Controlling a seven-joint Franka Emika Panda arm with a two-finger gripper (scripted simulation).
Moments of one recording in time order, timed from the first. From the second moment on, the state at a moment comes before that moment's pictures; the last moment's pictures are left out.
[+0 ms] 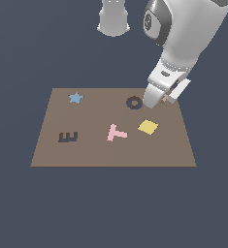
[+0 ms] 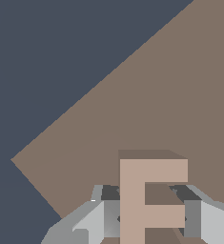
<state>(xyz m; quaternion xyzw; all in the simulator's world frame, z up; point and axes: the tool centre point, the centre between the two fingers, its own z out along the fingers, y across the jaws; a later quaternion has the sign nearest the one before) -0.101 0.170 0.030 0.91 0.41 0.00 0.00</state>
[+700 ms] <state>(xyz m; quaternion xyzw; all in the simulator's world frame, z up) -0.064 0.171 0.031 0.95 0.32 0.00 0.00</state>
